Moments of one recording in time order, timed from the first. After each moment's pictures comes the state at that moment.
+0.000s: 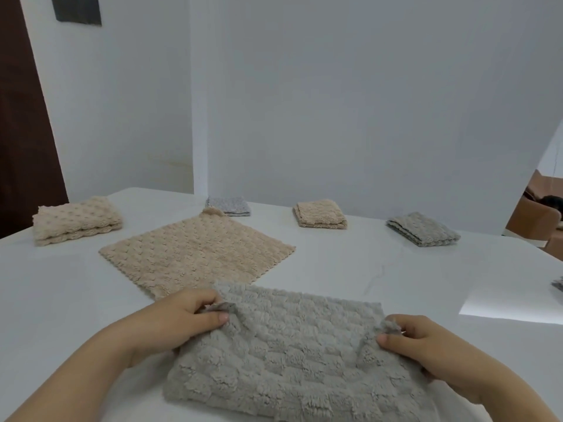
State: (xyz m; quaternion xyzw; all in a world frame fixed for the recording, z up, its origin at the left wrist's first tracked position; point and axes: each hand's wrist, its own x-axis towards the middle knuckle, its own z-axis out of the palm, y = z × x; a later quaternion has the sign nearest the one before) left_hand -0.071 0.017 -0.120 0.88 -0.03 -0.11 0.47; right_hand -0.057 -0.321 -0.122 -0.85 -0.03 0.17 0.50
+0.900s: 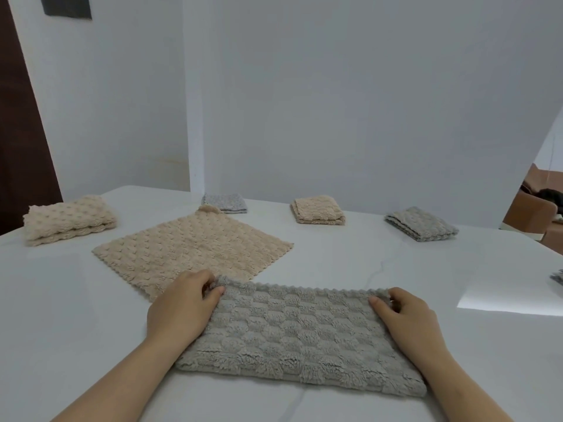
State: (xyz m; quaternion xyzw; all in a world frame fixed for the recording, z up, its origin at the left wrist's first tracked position) left_hand -0.035 0.002 -0.154 0.95 0.07 0.18 0.25; right_hand -0.034 -0.298 -0.148 -0.92 0.06 -0.17 0.36
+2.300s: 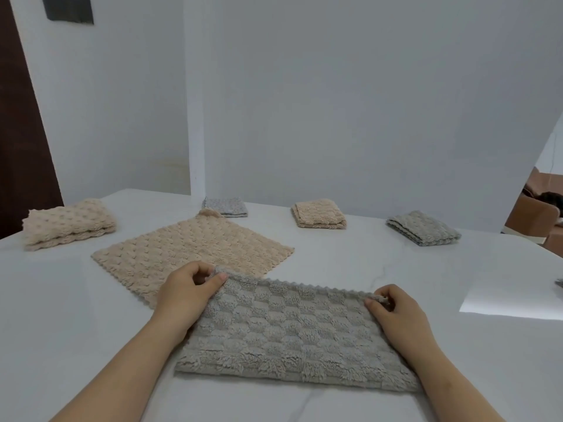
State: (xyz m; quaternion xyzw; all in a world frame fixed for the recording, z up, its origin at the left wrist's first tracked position) left_hand -0.014 0.003 -0.149 0.81 0.10 0.20 0.55; right_hand -0.015 -0.296 -0.153 -0.90 0.05 -0.16 0.39
